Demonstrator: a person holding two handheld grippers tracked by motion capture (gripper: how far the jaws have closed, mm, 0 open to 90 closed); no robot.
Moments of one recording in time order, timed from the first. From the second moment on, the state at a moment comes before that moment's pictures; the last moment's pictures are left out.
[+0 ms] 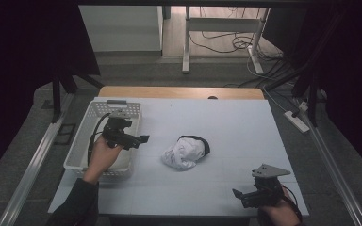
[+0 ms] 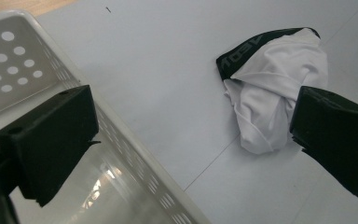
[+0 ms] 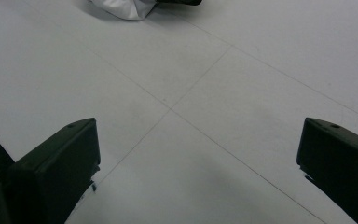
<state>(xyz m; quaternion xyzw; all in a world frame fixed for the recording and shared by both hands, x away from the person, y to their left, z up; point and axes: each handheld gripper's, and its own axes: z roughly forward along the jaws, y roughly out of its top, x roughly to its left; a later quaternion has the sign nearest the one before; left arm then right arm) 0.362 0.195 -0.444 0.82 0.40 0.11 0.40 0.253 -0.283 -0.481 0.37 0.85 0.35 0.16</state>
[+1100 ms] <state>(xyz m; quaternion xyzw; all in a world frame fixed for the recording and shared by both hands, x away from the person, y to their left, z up) 0.335 0.211 -0.448 0.81 0.40 0.10 0.41 0.253 -0.283 -0.480 0.37 0.85 0.35 0.16</state>
